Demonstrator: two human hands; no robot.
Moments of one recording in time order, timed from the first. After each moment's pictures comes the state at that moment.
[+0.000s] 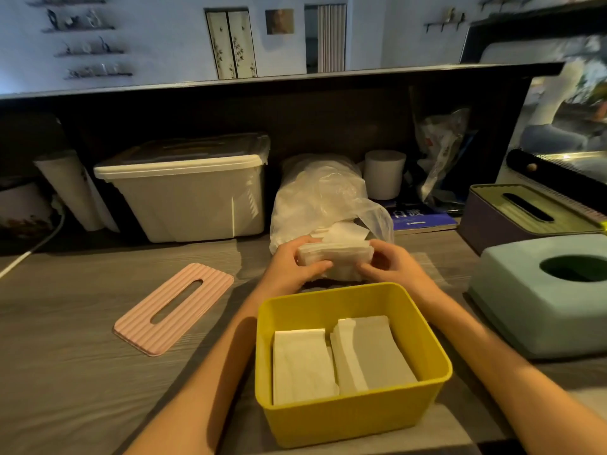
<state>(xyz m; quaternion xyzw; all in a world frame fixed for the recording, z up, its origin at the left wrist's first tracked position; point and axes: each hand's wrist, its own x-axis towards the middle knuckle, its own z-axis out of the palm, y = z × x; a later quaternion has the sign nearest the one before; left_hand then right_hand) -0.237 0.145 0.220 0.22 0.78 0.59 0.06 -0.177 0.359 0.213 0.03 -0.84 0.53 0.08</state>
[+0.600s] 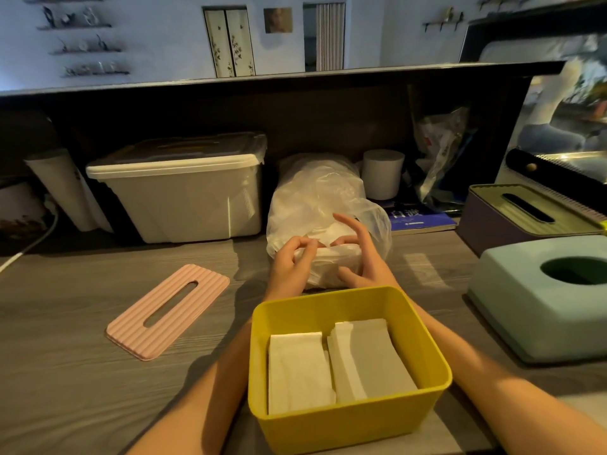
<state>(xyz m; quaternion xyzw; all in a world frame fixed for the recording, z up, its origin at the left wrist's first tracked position) -0.235 0.167 0.206 0.10 0.75 0.65 0.01 -0.190 0.327 0.199 0.14 -0.80 0.55 0.17</state>
